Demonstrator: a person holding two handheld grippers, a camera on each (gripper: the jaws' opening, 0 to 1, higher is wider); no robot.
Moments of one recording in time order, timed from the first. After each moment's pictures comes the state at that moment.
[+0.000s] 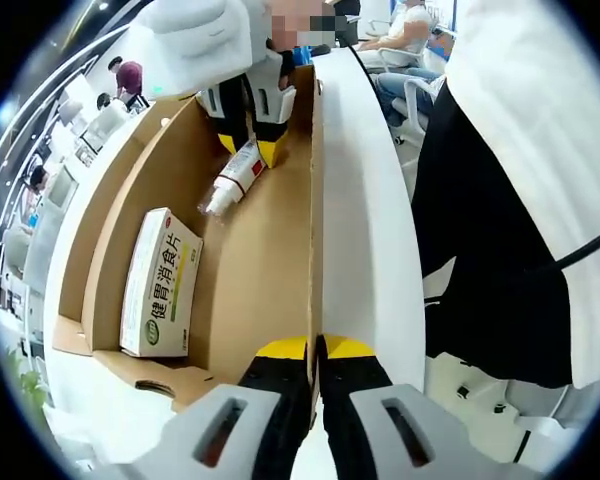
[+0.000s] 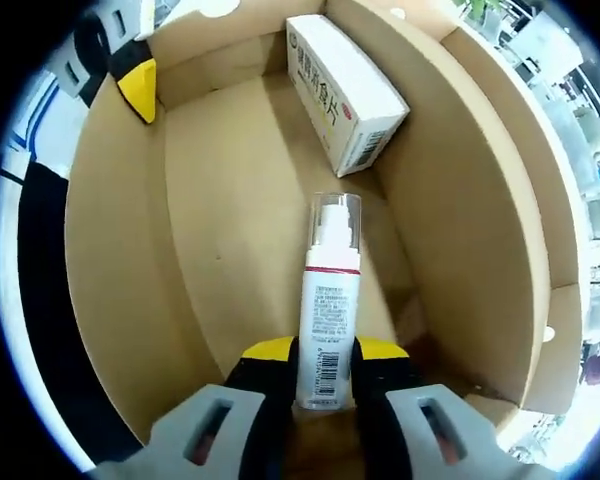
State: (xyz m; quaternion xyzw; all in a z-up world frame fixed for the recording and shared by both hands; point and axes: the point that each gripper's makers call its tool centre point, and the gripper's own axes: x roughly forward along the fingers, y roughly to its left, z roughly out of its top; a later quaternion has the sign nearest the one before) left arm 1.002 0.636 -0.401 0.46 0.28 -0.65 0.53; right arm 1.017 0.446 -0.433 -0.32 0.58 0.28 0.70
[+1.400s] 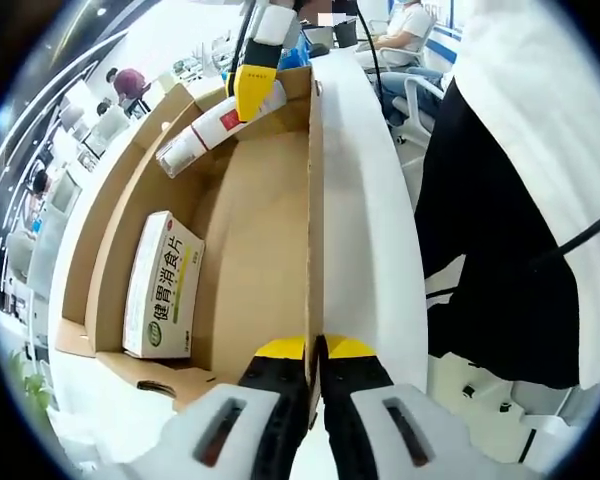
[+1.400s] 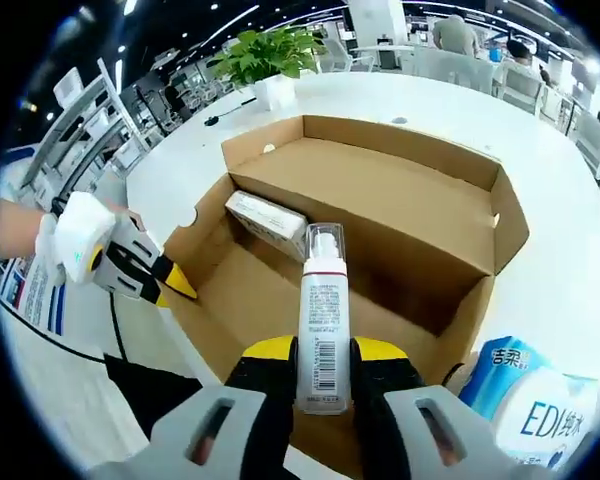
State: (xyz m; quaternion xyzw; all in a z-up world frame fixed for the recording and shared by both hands) left arm 1.002 0.635 -0.401 0.47 0.27 -0.65 0.53; right arm 1.010 0.459 -0.356 0.03 0.47 0.17 0.86
